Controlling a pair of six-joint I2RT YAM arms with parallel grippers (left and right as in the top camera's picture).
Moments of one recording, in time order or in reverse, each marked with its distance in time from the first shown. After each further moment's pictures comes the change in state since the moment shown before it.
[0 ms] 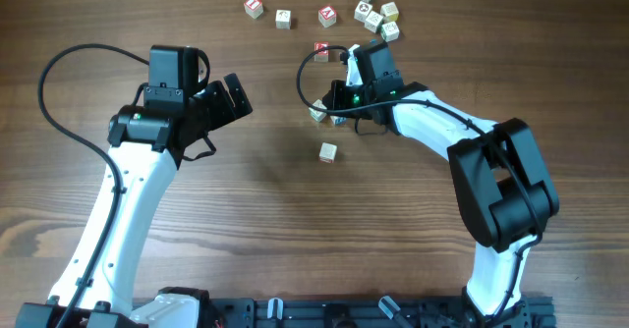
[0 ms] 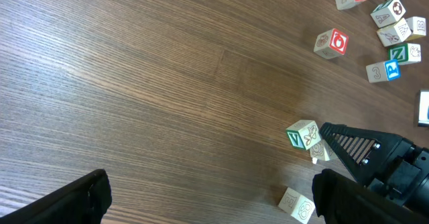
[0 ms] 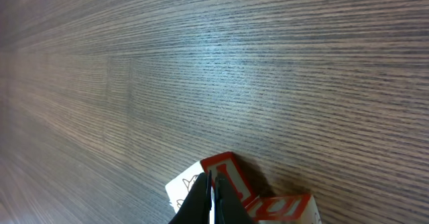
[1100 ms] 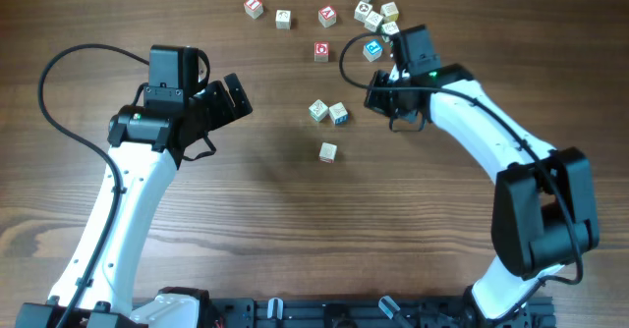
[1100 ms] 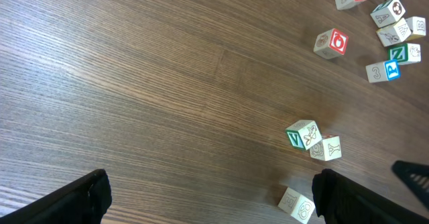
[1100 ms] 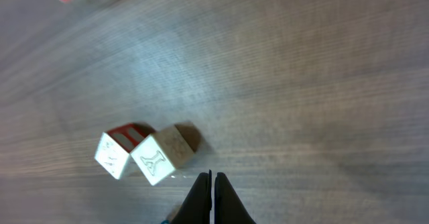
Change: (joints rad) left arm 0.000 0.000 0.000 0.000 0.000 0.000; right arm -0.097 -0.180 0.035 -0.430 0.212 0.142
